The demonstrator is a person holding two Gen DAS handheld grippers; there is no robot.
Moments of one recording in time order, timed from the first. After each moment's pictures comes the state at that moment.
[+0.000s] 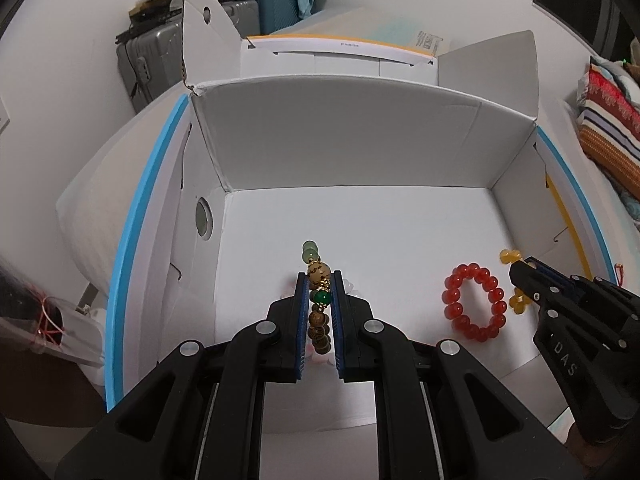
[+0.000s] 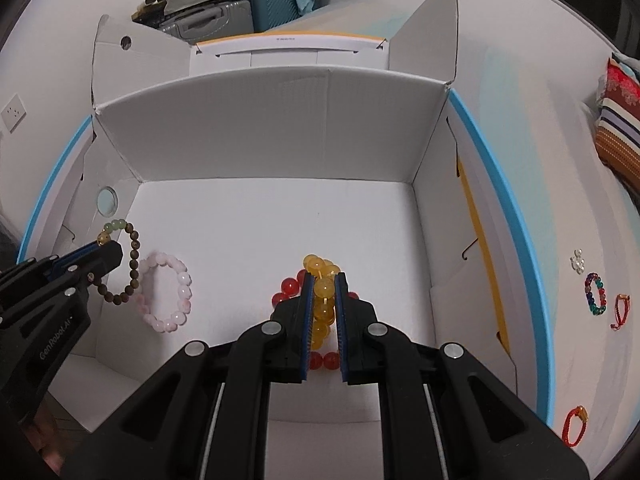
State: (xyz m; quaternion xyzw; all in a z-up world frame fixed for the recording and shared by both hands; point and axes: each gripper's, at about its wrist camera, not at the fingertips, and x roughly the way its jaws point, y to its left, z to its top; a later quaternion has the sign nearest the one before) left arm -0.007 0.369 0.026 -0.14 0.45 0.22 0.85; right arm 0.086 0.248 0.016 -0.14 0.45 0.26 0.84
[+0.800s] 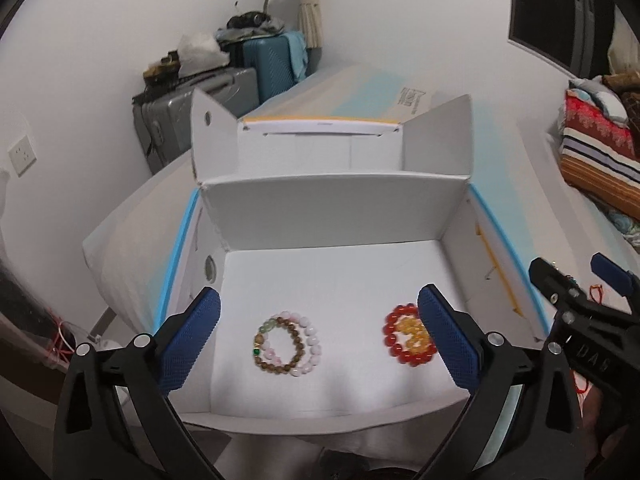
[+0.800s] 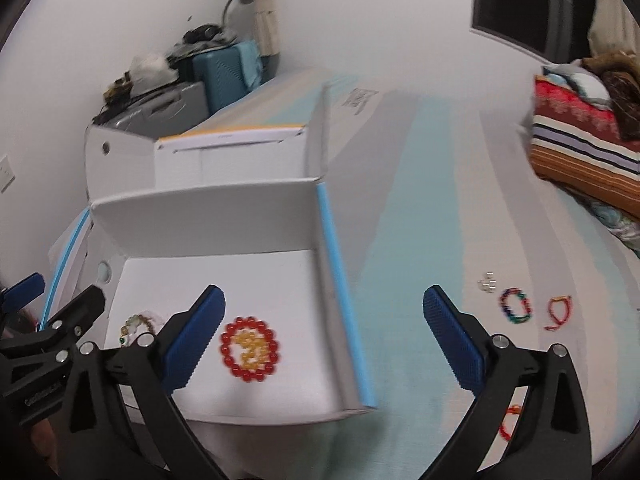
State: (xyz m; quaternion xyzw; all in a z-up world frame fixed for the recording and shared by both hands) left arm -0.027 0.296 0.106 -0.09 0.36 0.24 0.90; right arm 0.076 0.146 0.102 -0.08 0.35 0.20 0.91
